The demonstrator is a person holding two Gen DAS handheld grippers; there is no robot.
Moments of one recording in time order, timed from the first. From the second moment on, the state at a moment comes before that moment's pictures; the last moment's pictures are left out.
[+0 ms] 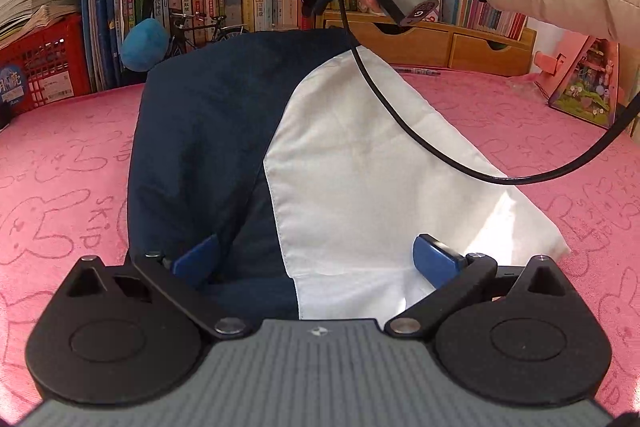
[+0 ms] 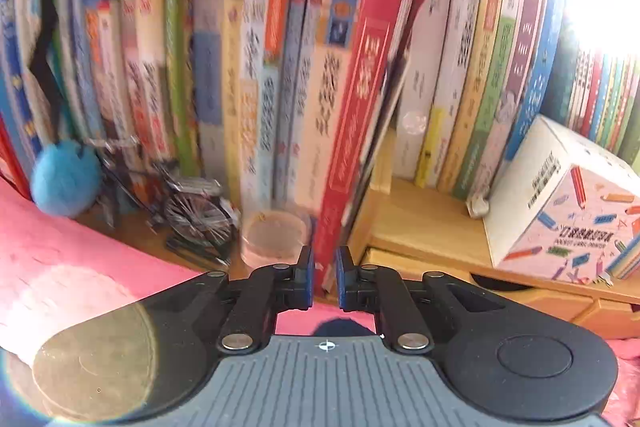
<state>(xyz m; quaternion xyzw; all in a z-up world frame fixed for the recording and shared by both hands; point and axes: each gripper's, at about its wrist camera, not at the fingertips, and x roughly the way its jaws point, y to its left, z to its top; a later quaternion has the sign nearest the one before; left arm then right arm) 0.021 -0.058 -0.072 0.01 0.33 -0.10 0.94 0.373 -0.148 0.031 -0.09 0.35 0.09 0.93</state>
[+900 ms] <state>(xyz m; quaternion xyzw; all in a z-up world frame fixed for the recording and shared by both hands) 0.041 -0.056 -0.046 -0.01 0.32 -0.10 0.94 0.183 -0.092 0.021 -0.17 0.32 0.41 0.84</state>
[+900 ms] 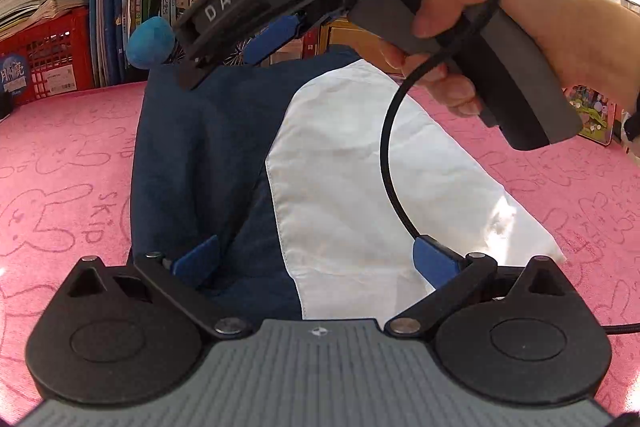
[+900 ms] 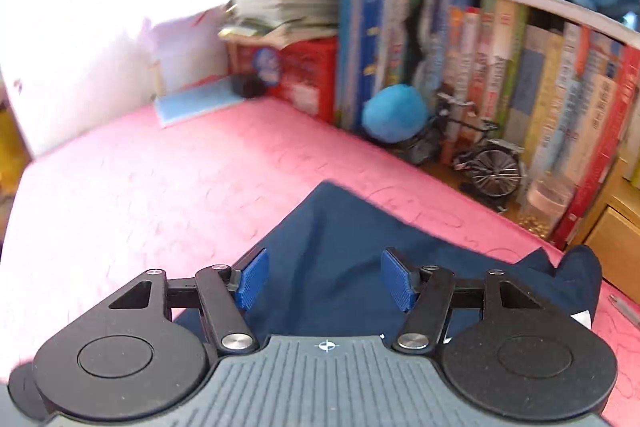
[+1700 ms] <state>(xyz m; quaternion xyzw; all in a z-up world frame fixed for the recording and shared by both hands) 0.043 -0.074 -0.041 0.06 0.33 -0.12 0.93 0.078 -0.284 -0.036 -0.02 0.38 0.26 0.88</state>
